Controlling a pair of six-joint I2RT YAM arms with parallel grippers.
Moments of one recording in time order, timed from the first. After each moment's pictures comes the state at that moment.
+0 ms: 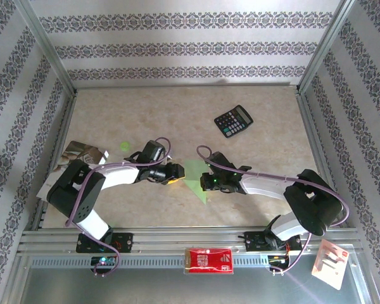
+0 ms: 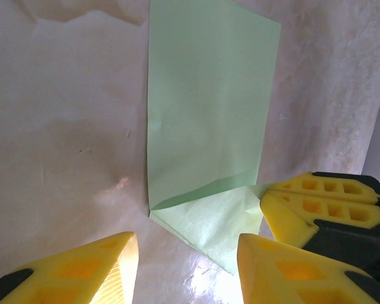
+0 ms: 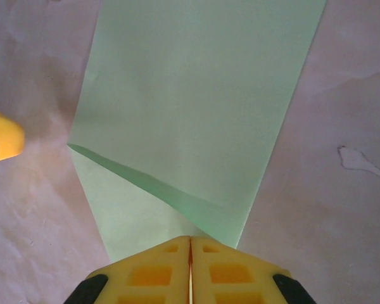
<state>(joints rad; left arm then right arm) -0.53 1.63 0.72 -0.03 0.56 -0.83 0.74 1.48 0.63 -0.16 -0.14 0.65</state>
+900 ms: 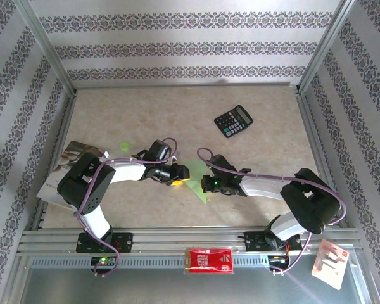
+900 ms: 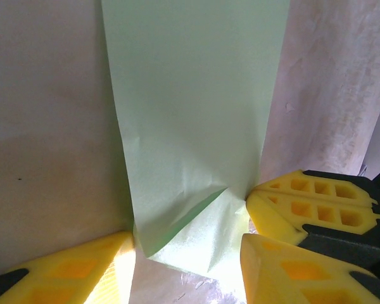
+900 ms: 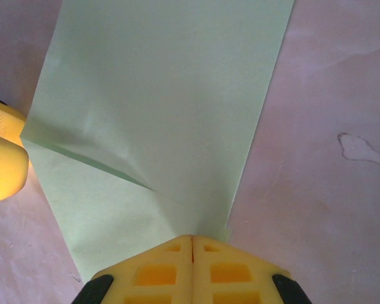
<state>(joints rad) -0.56 1.72 0.78 -0.03 0.61 -0.83 0.73 1.49 0.58 -0.09 -0.15 0.66</state>
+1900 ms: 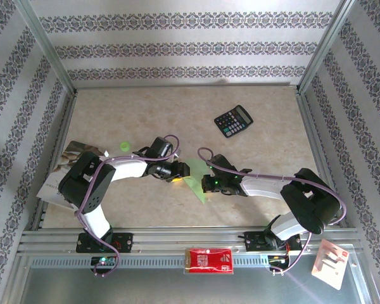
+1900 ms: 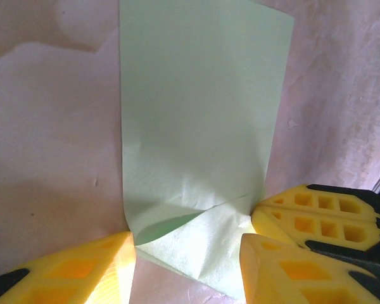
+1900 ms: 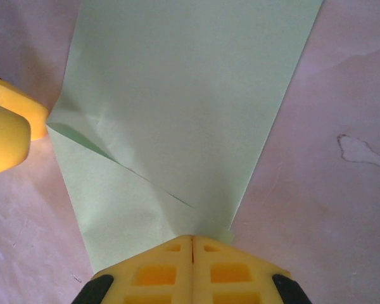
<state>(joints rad) -0.56 1.74 0.84 -0.10 0.56 -0.76 0.72 1.49 0.57 -0.07 -0.16 0.66</state>
